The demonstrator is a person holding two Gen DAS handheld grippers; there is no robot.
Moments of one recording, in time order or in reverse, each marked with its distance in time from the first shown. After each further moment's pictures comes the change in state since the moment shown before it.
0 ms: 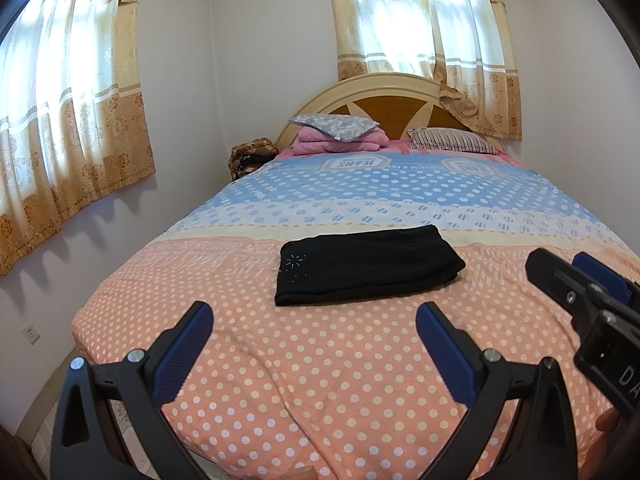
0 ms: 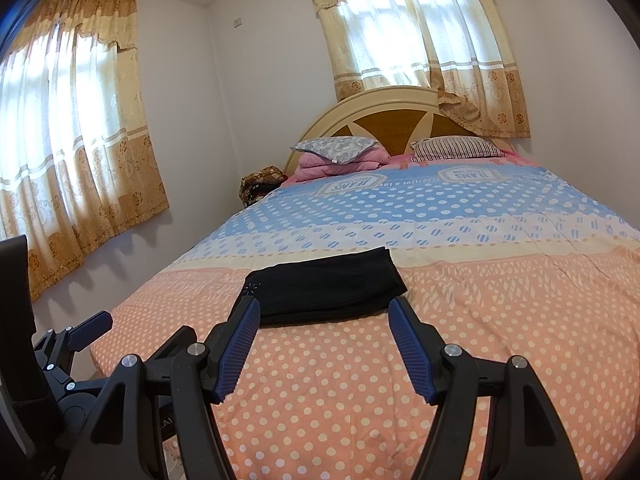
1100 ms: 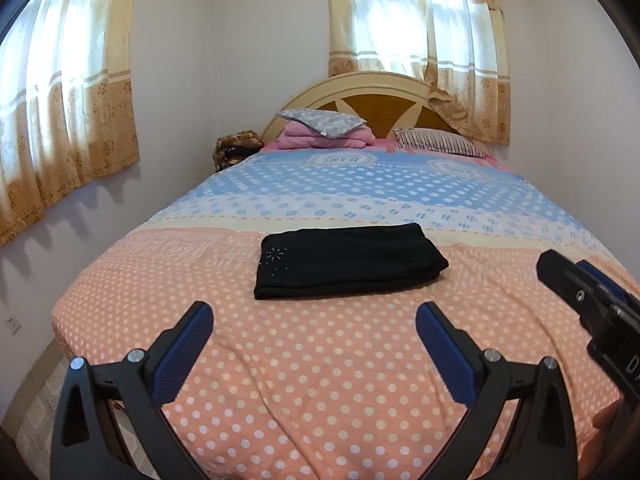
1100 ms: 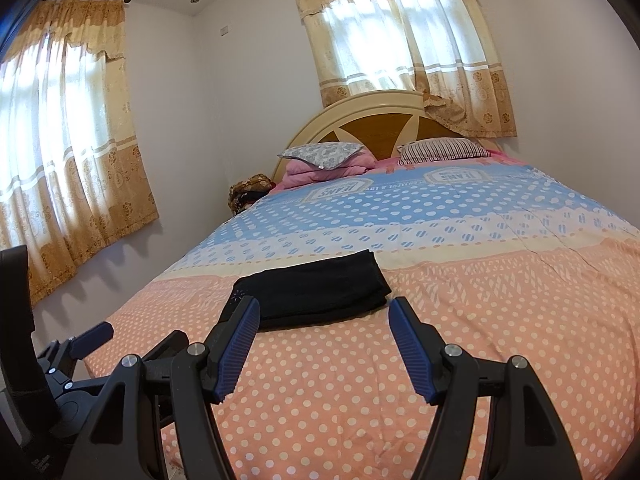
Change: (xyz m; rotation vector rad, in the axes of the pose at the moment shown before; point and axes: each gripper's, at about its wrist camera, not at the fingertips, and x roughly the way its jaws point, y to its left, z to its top) left arm 0.006 -0.002 -0.005 -0.032 0.017 -0.075; right arm -0.008 -0.007 -0.007 0.038 -0.030 -0.043
